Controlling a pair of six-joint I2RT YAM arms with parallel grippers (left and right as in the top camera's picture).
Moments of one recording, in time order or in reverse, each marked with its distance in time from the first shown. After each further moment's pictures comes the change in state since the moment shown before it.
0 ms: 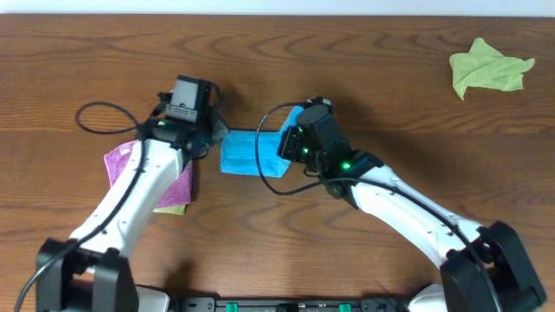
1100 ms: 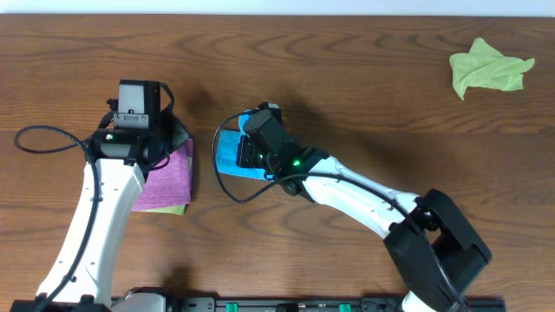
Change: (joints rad) left arm 0.177 -0.155 0.000 -0.166 -0.015 0.089; right arm 0.161 0.227 0.182 0.004 0.002 -0.016
